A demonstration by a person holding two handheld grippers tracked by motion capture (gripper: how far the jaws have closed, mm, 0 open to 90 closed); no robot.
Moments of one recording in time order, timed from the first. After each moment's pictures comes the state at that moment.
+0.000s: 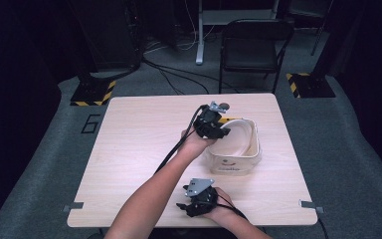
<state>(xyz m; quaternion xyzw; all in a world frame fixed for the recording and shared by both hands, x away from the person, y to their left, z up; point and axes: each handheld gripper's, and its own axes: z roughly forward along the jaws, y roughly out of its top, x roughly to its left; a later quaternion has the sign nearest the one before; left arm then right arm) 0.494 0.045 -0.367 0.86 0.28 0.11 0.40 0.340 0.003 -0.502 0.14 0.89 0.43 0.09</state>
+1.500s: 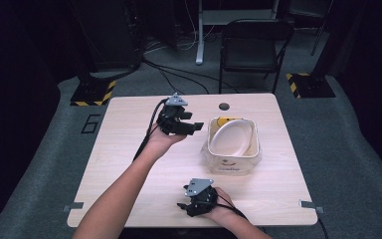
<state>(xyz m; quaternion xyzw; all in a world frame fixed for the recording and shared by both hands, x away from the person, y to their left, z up) 0.476 0.144 -0.332 0.83 0.31 0.13 0.45 0.343 0.003 -0.506 0.14 0.89 0.42 0.11</state>
